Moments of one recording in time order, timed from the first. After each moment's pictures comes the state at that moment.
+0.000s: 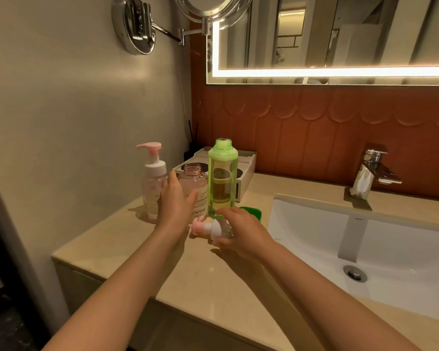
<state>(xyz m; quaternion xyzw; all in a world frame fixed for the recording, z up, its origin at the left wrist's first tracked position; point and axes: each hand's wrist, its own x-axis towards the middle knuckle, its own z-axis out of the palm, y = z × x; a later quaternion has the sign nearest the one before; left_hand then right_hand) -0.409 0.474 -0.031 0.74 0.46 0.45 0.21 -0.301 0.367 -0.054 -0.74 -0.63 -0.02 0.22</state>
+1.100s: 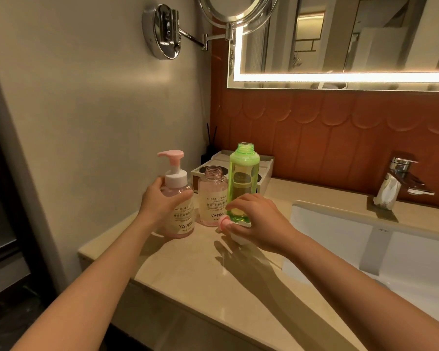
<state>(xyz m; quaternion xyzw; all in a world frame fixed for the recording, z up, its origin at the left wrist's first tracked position) -0.474 0.533 -0.036 0.68 0.39 0.47 0.40 -0.316 0.368 -0.012 -0.69 -0.68 -0.07 0.21</state>
